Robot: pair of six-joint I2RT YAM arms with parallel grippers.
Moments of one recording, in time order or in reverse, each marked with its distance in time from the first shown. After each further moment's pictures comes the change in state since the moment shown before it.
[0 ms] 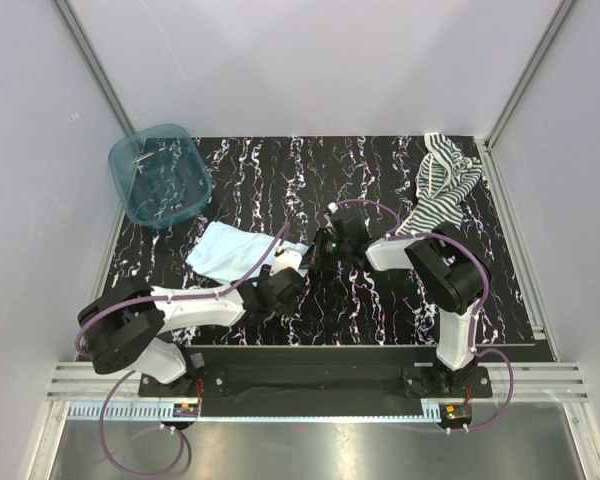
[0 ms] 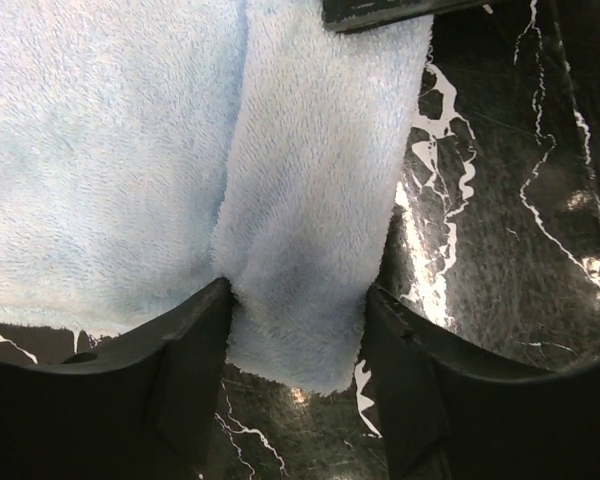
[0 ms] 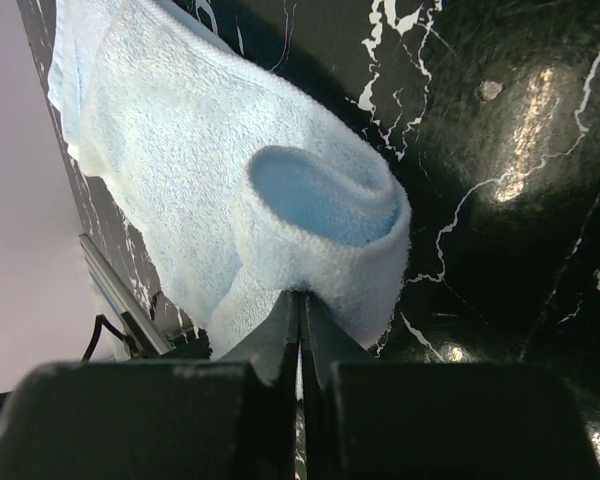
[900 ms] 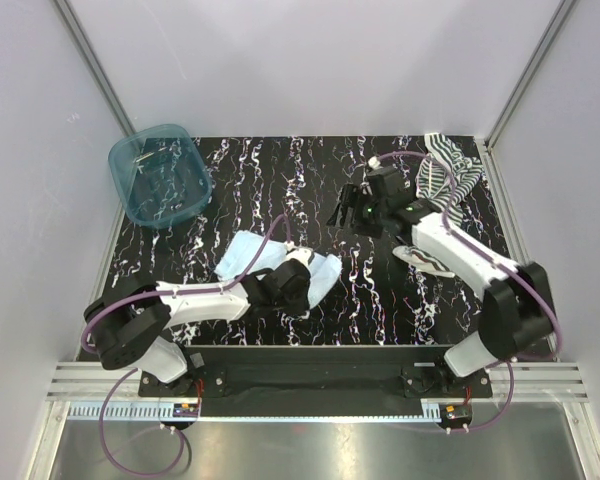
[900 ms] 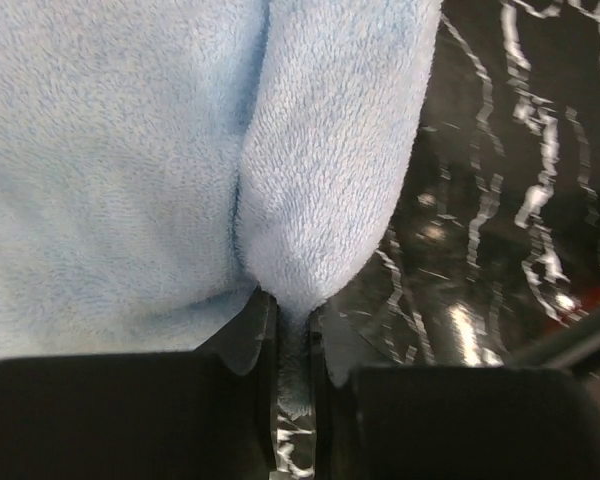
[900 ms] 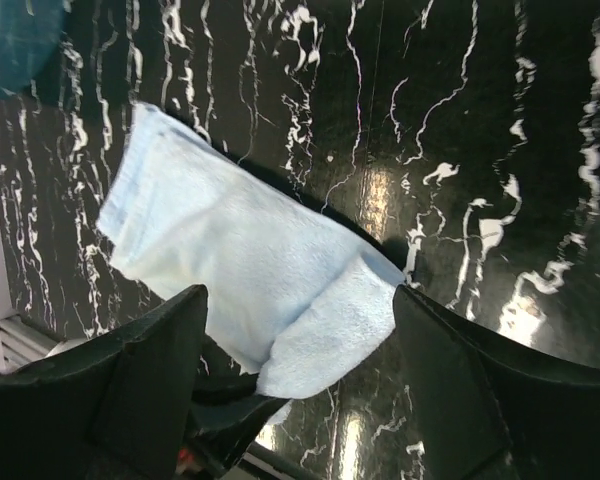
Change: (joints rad) left arm 0.020 0.047 0.056 0.082 0.312 -0.116; right arm -0.142 -0.365 0.214 -0.652 0.236 -0.256
